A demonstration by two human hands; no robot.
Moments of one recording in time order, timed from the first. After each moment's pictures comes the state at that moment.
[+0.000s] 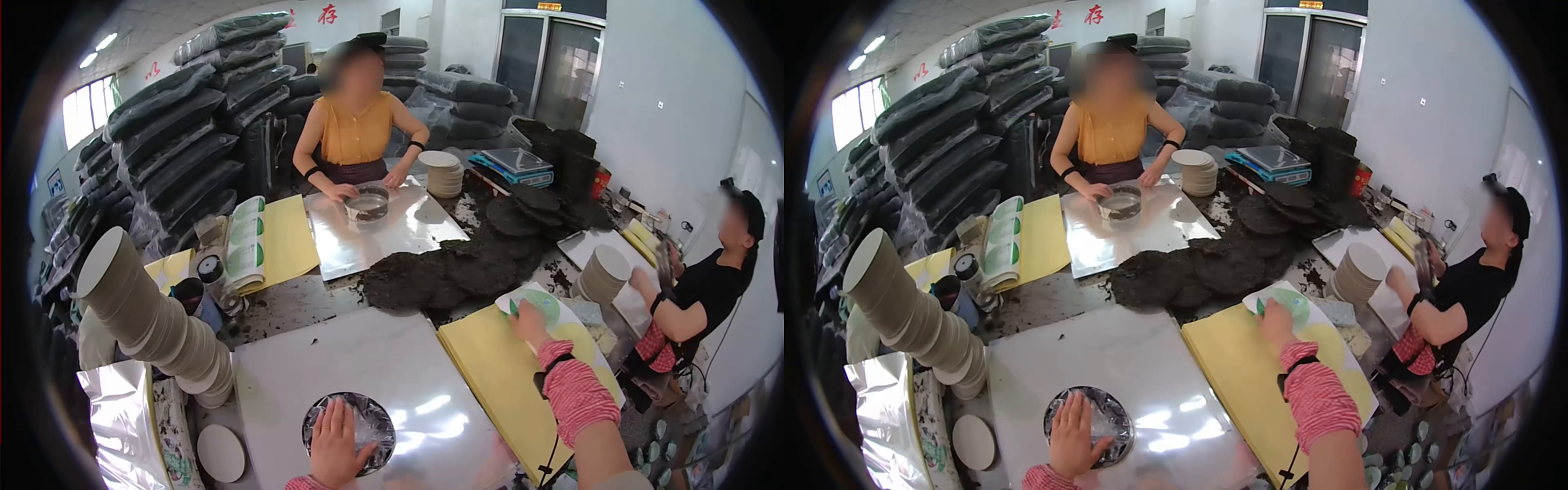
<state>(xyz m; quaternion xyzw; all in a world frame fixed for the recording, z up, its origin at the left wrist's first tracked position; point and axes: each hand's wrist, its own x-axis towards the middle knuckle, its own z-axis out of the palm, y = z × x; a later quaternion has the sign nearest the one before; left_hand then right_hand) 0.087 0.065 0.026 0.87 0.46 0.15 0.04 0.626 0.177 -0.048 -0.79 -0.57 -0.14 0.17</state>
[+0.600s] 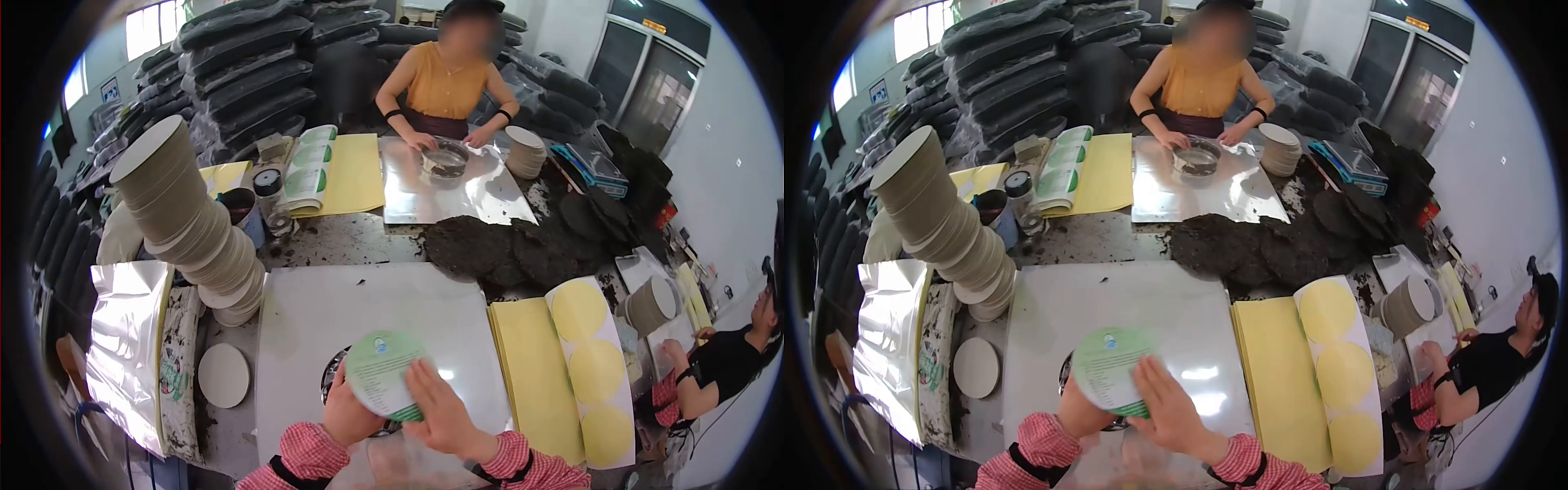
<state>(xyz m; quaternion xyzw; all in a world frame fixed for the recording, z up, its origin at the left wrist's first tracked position) 0.092 0.069 0.026 0.86 0.46 0.22 0.11 0.300 0.045 0.048 -0.41 -0.84 0.19 0.30</state>
